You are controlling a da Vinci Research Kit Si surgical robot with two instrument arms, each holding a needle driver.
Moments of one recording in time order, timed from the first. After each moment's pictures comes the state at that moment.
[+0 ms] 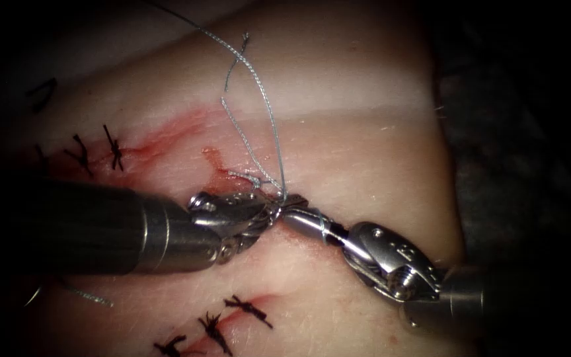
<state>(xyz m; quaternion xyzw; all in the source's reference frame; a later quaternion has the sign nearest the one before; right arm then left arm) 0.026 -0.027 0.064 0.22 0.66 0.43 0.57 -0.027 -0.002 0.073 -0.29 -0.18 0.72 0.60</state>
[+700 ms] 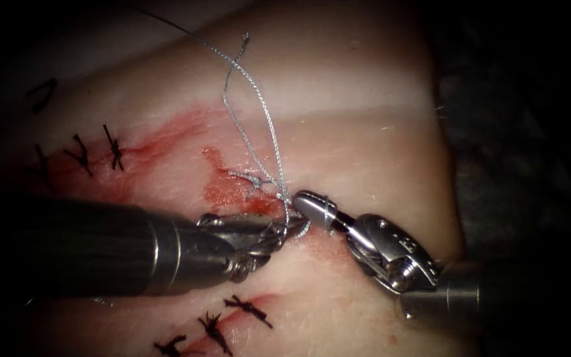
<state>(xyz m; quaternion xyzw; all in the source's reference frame) 0.026 -0.026 0.065 0.15 0.61 0.50 0.60 -0.028 -0.004 0.071 -0.20 -0.22 0.63 0.72</state>
